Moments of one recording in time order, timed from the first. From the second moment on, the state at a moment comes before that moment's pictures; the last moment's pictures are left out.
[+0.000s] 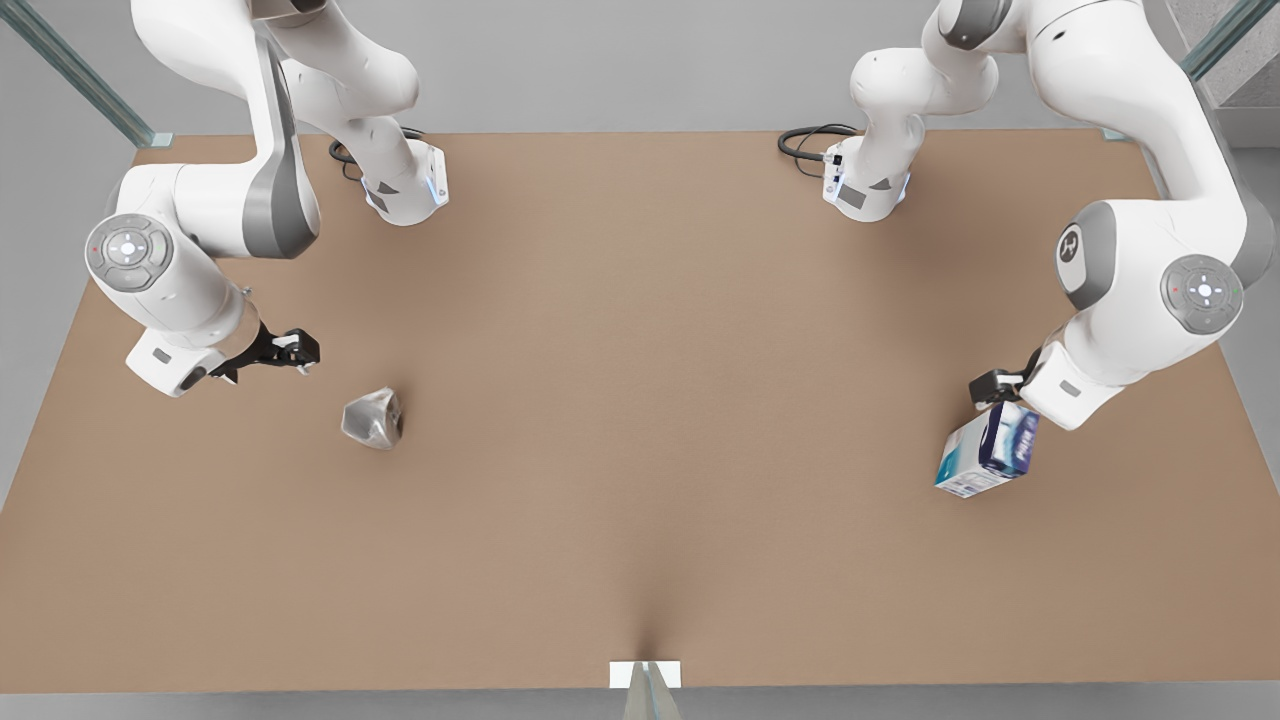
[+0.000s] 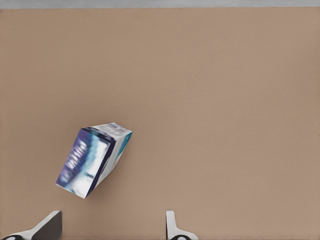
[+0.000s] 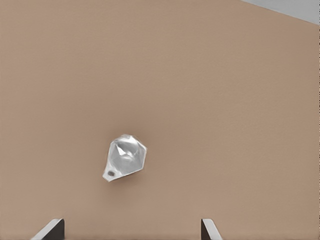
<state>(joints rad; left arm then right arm) -0.05 0.28 0.00 -1.42 0.04 1.66 -0.06 0.09 0.12 0.02 -1.62 -0.15 1.68 -0.07</state>
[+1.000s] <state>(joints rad) 0.14 0.29 -0.01 -1.69 0.09 1.94 0.57 0.06 0.41 0.09 -1.90 -0.04 2.10 0.28</state>
